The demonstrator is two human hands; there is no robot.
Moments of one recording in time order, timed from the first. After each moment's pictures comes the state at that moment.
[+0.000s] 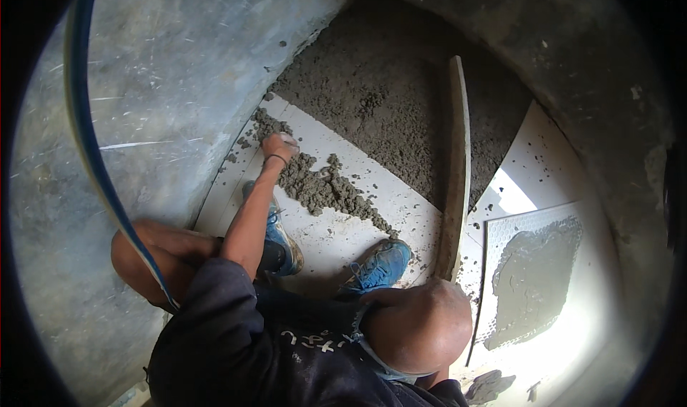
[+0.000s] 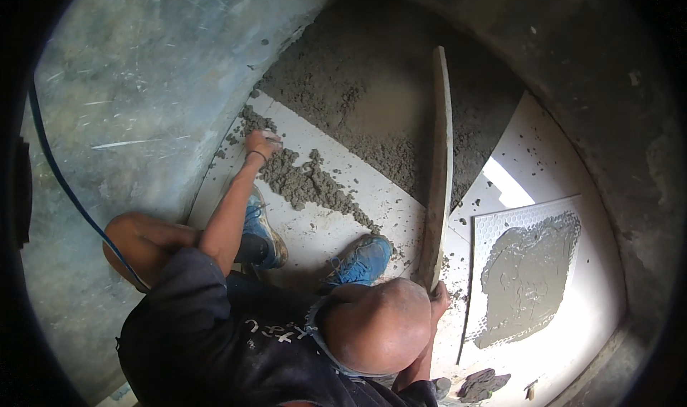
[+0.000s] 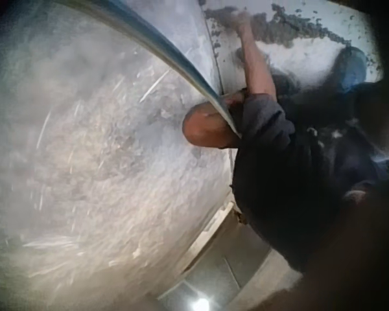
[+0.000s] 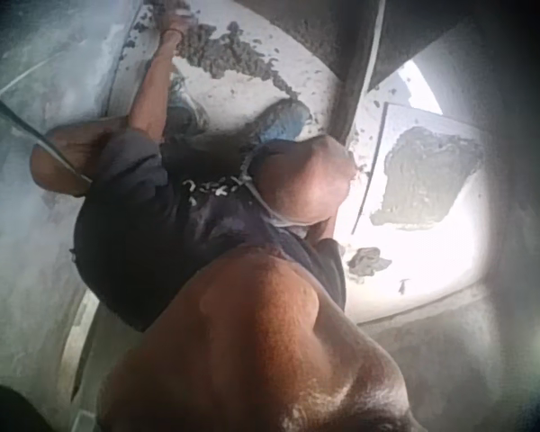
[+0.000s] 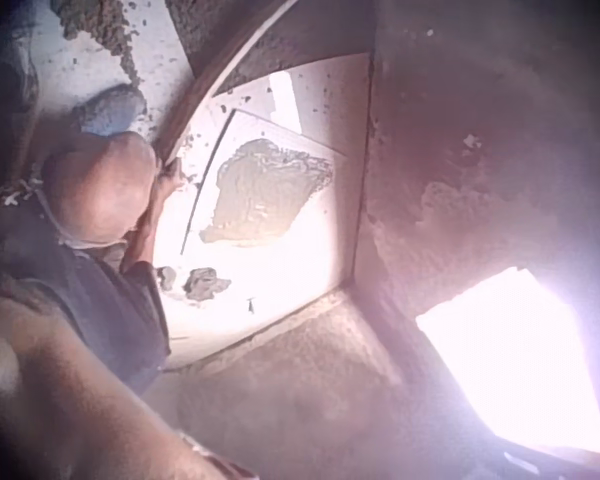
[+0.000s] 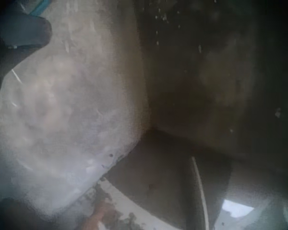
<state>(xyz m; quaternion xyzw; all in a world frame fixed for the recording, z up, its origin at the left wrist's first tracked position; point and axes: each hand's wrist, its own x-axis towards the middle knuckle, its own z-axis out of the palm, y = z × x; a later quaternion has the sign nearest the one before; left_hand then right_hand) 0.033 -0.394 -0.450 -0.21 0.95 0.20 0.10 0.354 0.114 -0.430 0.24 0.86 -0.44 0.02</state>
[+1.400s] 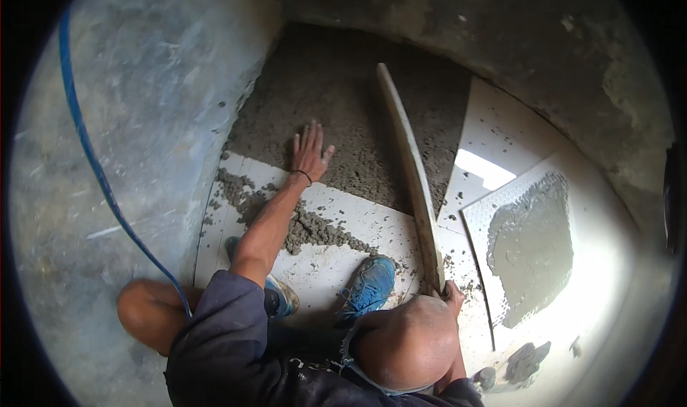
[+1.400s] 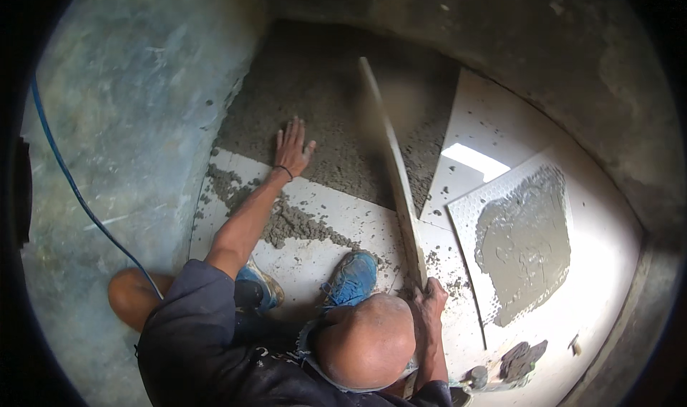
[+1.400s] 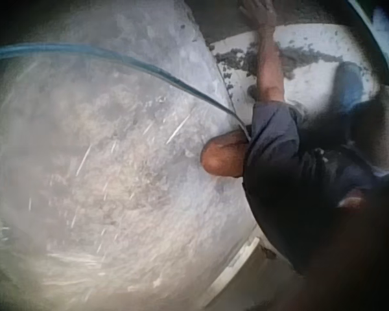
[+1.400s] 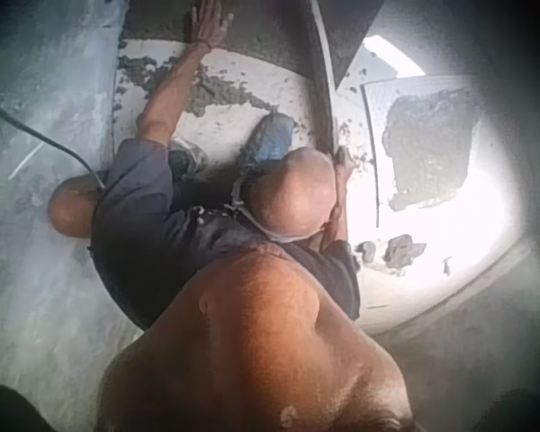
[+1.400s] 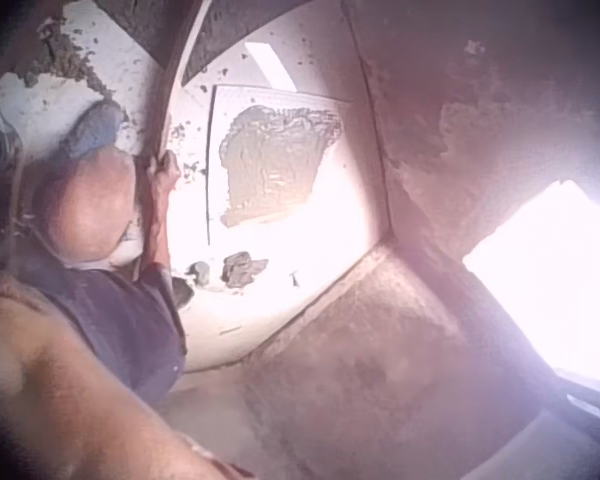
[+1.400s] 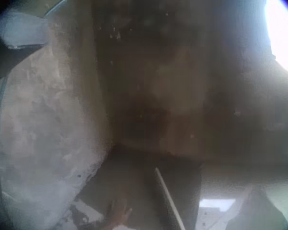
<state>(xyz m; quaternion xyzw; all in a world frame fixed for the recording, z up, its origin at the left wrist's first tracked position) -0.052 -0.224 -0.484 0.17 0.98 0.10 0.01 0.355 0.107 -0.416 0.29 0.88 -0.38 0.01</state>
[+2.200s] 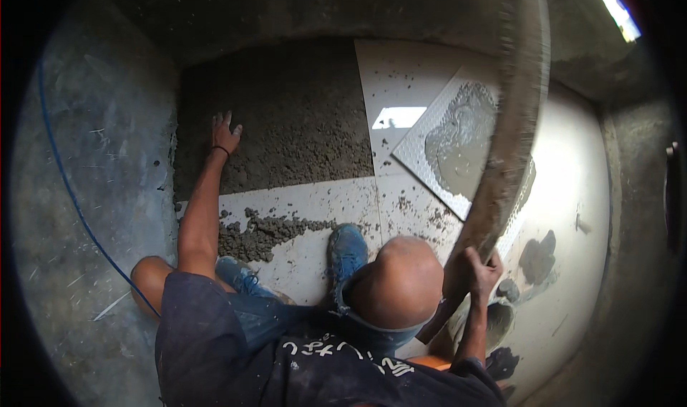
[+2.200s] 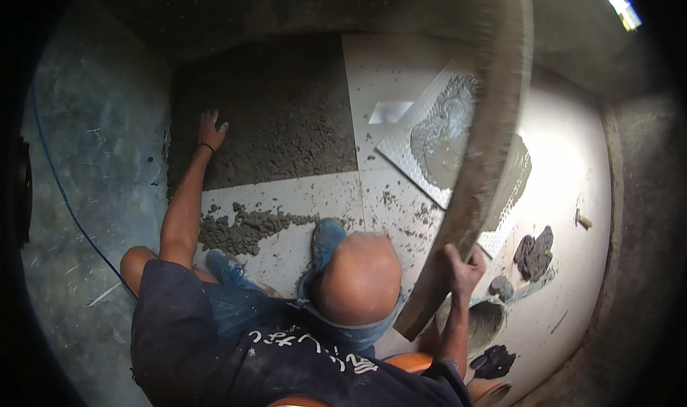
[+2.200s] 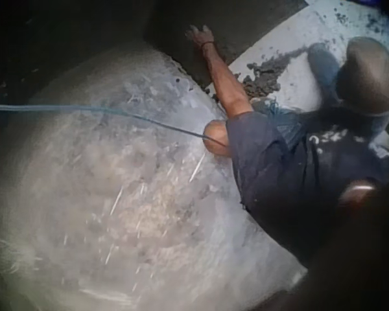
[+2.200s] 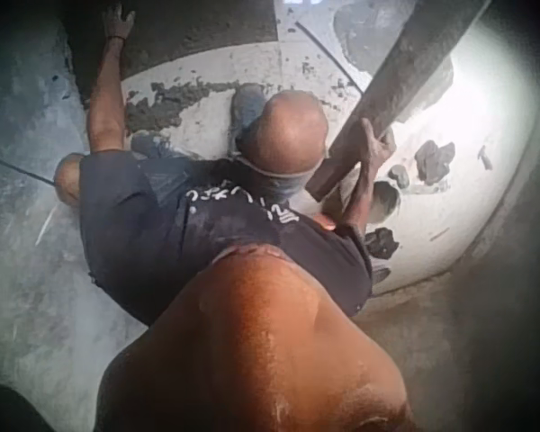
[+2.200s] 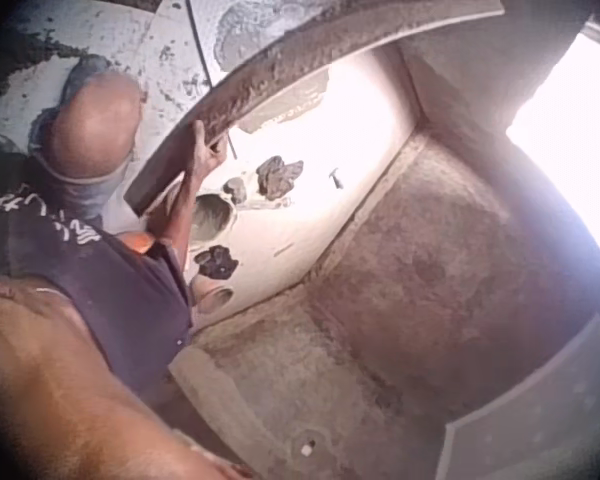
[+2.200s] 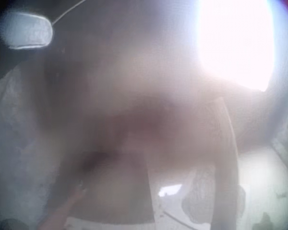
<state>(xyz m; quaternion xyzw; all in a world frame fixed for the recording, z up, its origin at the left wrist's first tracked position) -0.168 -0.208 -0.431 0.19 0.97 0.12 0.04 0.439 0.117 -0.254 0.46 0.66 -0.52 -0.28</state>
